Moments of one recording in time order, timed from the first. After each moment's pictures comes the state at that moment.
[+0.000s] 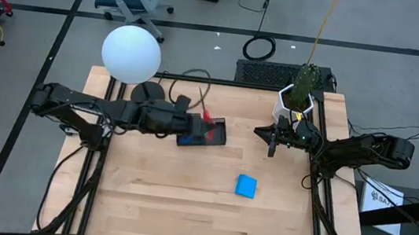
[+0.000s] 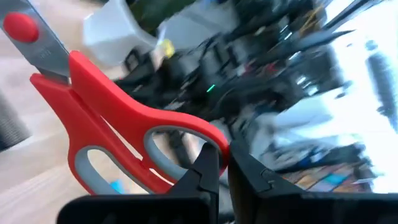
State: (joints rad) left arm -0.08 1.39 1.23 -0.08 -0.27 -1.21; right arm -0.46 1.21 0.01 1.03 -0.24 0.25
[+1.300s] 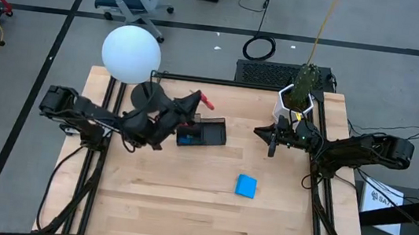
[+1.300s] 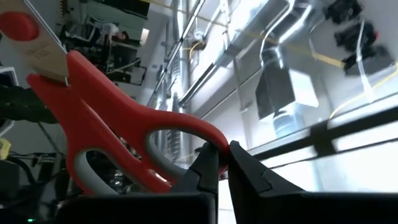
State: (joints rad) left arm -0.13 1.51 0.85 1.29 -0.82 -1.39; right arm -0.46 1.21 0.01 1.02 -0.24 0.25
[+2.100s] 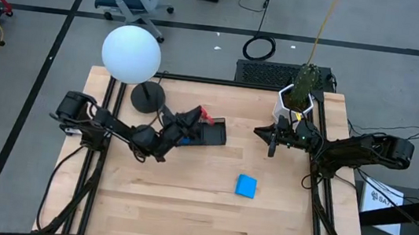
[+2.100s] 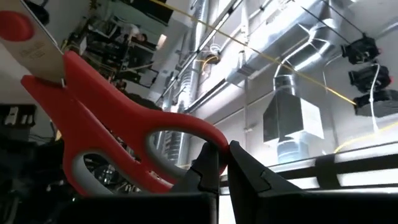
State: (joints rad) left arm -0.17 1.71 0.74 1.55 -0.93 -1.58; right arm -0.46 1.21 0.01 1.02 -0.24 0.25
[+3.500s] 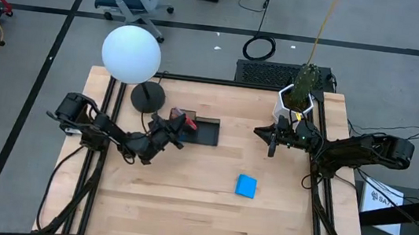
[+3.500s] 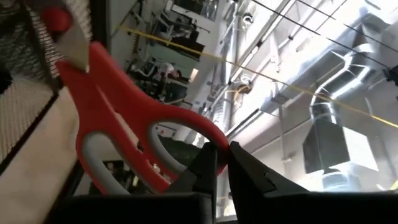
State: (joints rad) left arm -0.21 1.72 0.44 1.54 -1.09 -1.76; right arm -0.46 1.21 0.01 1.02 -0.24 0.25
